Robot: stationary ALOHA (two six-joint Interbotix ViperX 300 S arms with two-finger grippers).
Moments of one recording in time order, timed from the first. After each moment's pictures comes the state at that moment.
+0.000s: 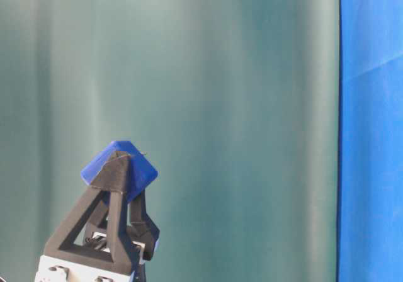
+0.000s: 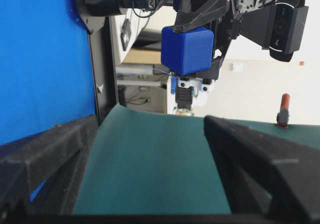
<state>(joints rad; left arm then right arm) 0.01 -0.32 0.72 0.01 -0.34 -0.02 0.02 -0.89 1.05 -1.06 -0.10 -0.32</state>
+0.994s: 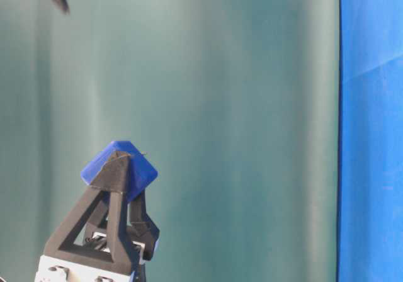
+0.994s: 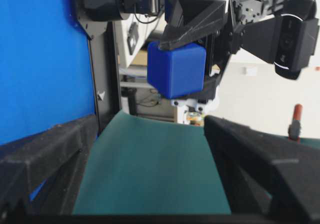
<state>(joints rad) 0.01 -0.32 0.72 0.01 -0.34 -0.02 0.02 -0.66 0.87 -1.06 -0.10 -0.32</state>
